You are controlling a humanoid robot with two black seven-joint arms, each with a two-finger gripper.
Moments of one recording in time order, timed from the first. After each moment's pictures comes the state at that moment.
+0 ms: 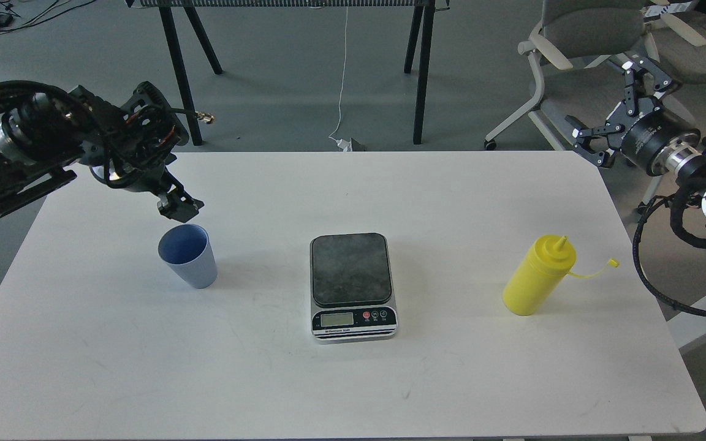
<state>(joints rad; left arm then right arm) -1.31 0.60 0.12 -0.96 2.18 -0.49 -0.49 0.92 -0.57 0.37 0.61 0.27 0.49 0.11</state>
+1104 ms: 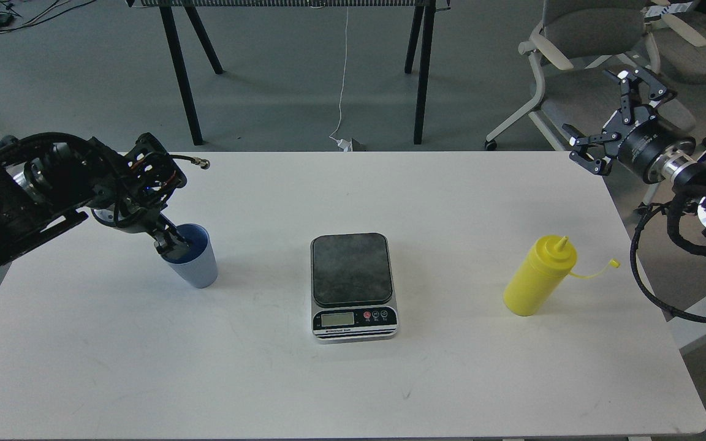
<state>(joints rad) -1.18 0.51 0.12 -0.80 2.18 -0.49 -0.49 0.90 -0.57 0.37 0.61 0.27 0.49 0.11</state>
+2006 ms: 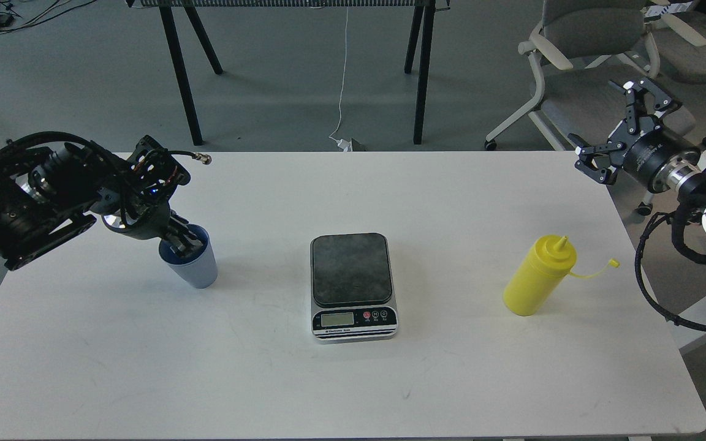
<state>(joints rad) -1.17 0.50 0.13 -0.79 2.01 -0.49 -0.49 0.87 -0.58 0.38 0.61 0.27 0.49 0.11</state>
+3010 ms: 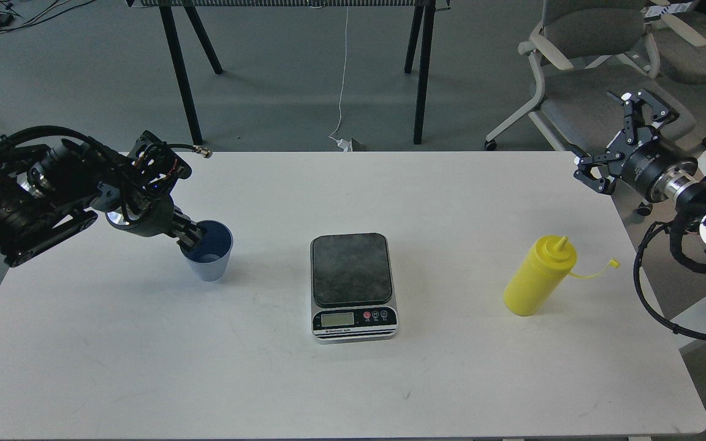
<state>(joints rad) -1.22 0.51 0.13 -0.81 1.94 -0.49 -0.49 0.84 -0.57 0.39 0.61 0.27 0.49 0.11</state>
